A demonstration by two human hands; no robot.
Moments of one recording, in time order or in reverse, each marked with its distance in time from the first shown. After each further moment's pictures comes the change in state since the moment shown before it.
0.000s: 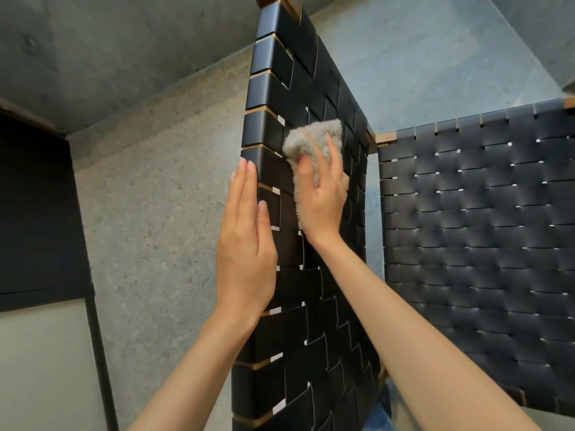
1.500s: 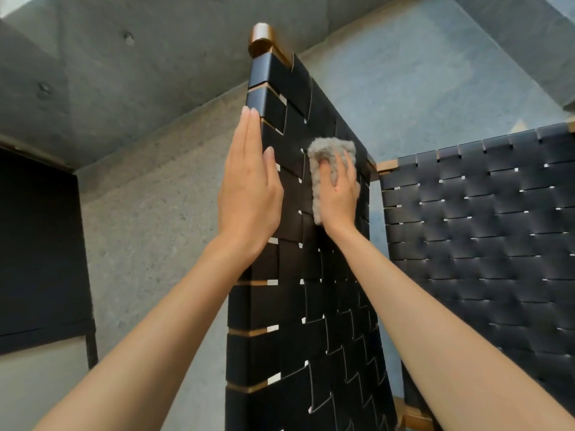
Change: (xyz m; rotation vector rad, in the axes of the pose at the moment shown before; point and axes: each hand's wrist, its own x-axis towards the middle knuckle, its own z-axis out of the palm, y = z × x) left_hand 0.124 0.014 0.021 0.190 0.000 0.123; right_hand 0.087 0.033 0.008 0.050 -0.008 0.133
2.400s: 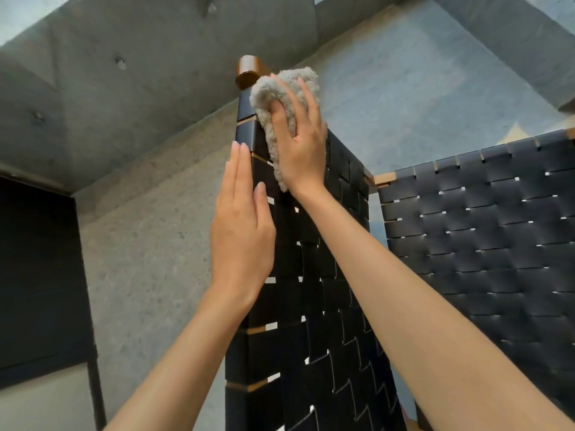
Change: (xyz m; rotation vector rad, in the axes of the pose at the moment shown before) left_hand 0.000 0.000 0.000 -0.058 0.009 -0.037; right_hand 0.053 -0.101 0.036 0.020 0.029 -0.376
